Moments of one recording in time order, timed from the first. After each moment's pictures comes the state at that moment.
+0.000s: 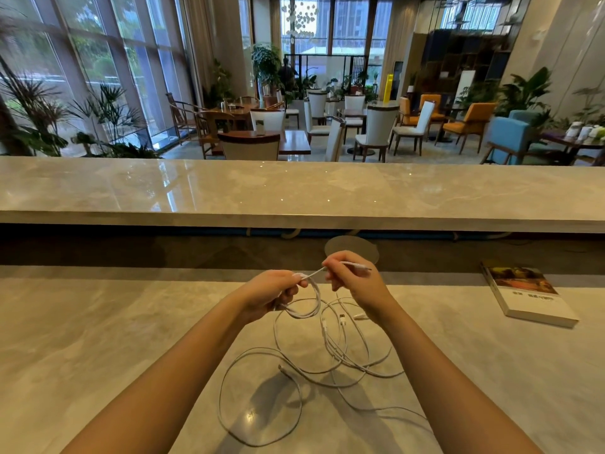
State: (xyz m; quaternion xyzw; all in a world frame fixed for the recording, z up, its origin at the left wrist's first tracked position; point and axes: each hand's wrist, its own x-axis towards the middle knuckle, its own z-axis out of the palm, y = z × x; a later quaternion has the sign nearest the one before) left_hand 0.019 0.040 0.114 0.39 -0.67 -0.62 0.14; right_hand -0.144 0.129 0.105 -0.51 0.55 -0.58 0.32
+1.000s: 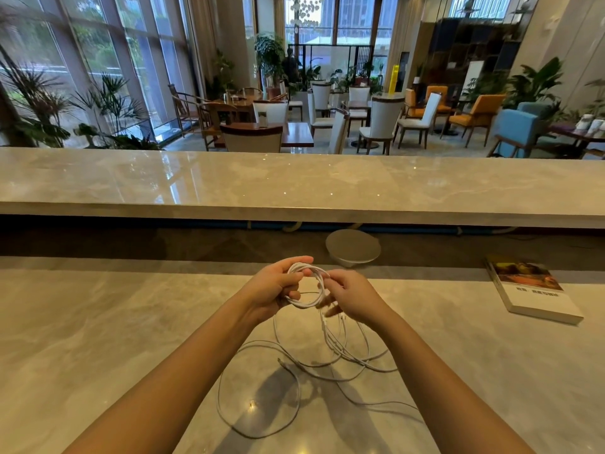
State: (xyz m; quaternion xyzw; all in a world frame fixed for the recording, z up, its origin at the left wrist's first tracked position) left_hand 0.014 0.053 0.111 0.33 -0.53 -0.74 0.24; right_hand -0.125 0.130 0.101 -0.51 0.71 -0.37 0.32
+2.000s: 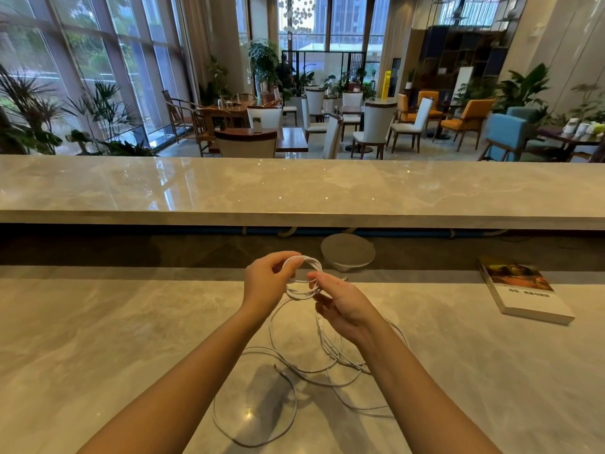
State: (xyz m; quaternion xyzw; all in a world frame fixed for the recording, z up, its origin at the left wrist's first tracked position) left_hand -0.001 0.046 0.097 0.38 -0.71 -0.40 0.43; right_hand -0.111 0.132 0.099 -0.23 0.54 -0.61 0.53
